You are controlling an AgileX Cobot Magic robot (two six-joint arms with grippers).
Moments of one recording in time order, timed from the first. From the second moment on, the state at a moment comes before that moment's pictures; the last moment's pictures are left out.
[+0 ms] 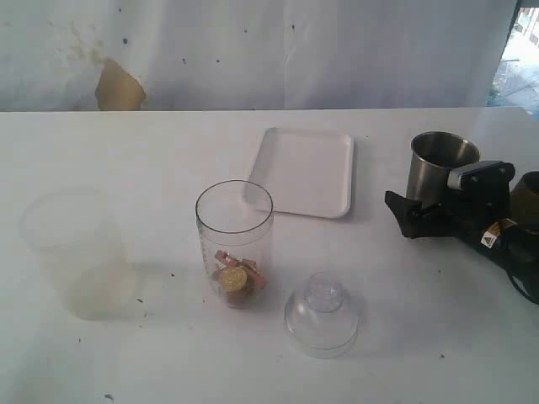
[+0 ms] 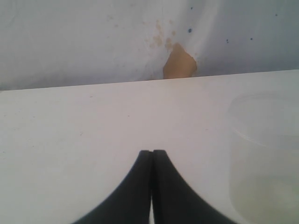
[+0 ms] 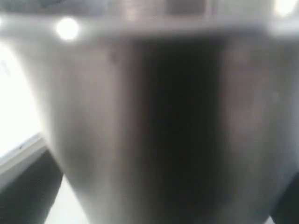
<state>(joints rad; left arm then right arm) 0.06 0.00 0.00 0.02 0.23 0.07 -0.13 2.30 -0.86 -0.63 -1.21 0.14</state>
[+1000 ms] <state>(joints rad) 0.06 0.00 0.00 0.02 0.23 0.07 -0.13 2.25 -0.86 -0.63 -1.21 0.15</state>
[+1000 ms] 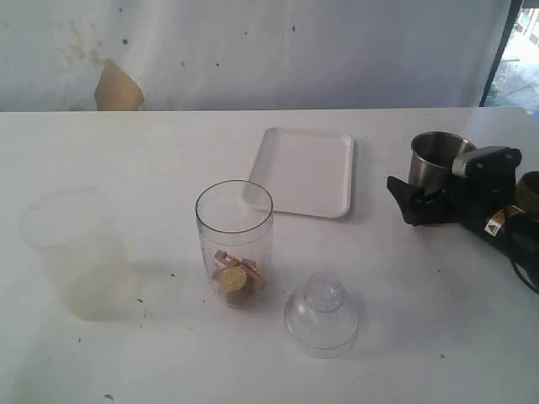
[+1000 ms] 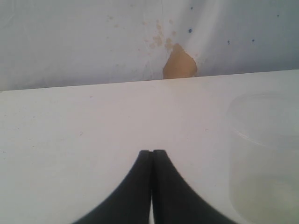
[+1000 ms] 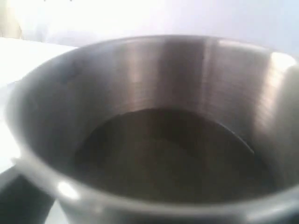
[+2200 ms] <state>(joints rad) 0.06 0.00 0.00 0.02 0.23 0.07 -0.13 2.23 -0.87 -0.63 -1.21 0.20</state>
